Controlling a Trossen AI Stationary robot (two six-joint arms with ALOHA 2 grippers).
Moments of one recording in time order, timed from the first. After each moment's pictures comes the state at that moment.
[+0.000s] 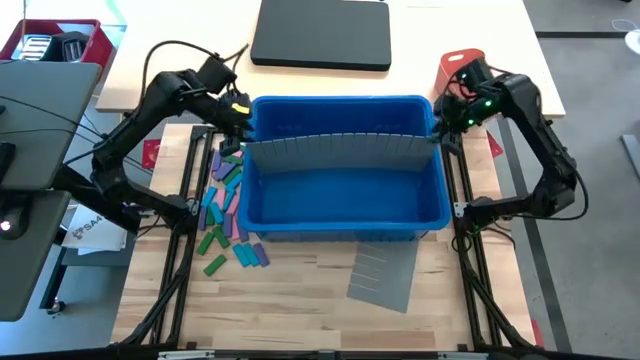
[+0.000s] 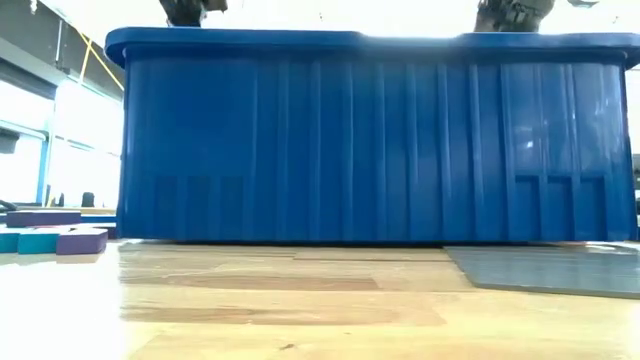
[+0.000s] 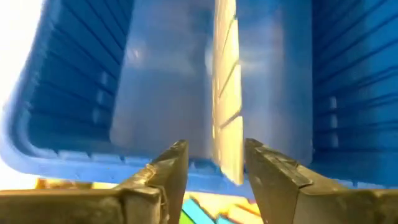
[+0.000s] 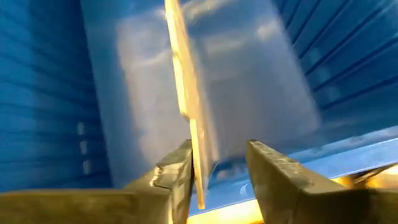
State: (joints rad) left arm 0.77 1.39 1.69 -1.36 0.31 0.58; right arm -1.08 1.27 1.54 -1.48 -0.45 -0.73
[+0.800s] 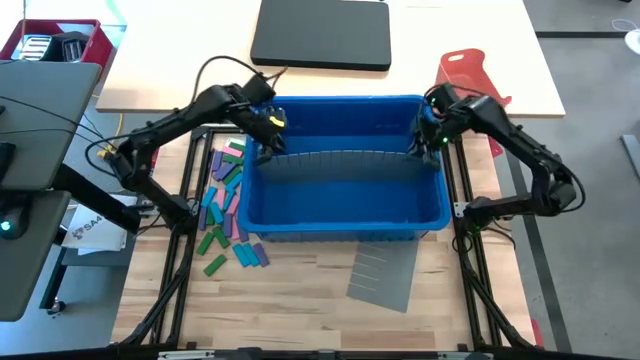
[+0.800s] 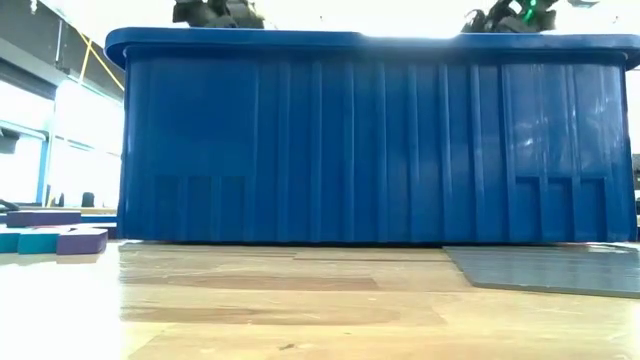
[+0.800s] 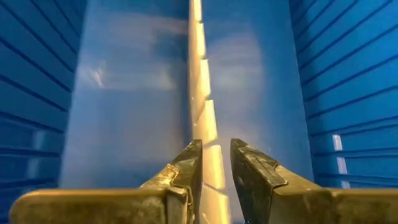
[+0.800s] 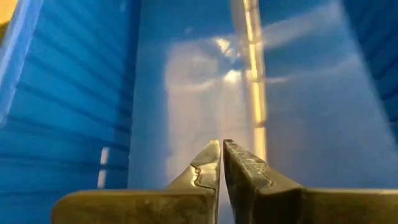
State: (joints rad) left arm 0.68 1.56 1.50 -1.05 0.44 0.53; right arm -0.93 1.27 1.19 -1.16 -0.66 -0.74
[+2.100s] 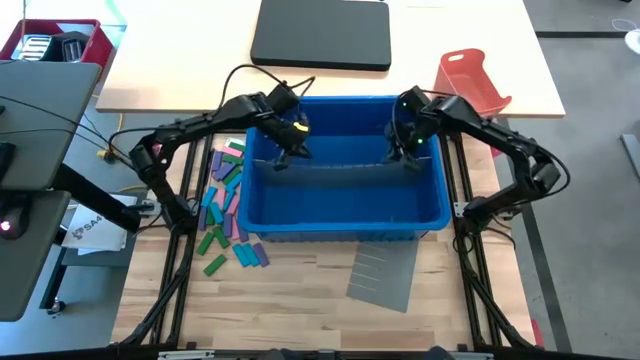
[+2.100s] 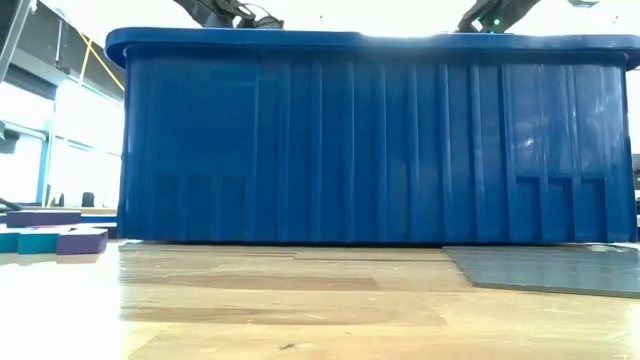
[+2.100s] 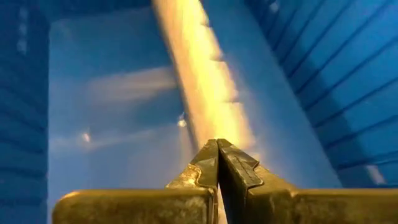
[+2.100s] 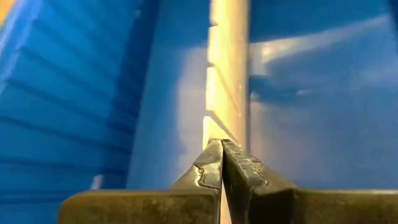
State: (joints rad) left arm 0.60 1.70 1.50 -0.78 0.58 0.69; right arm -0.79 1.45 1.25 -1.02 -0.68 -0.69
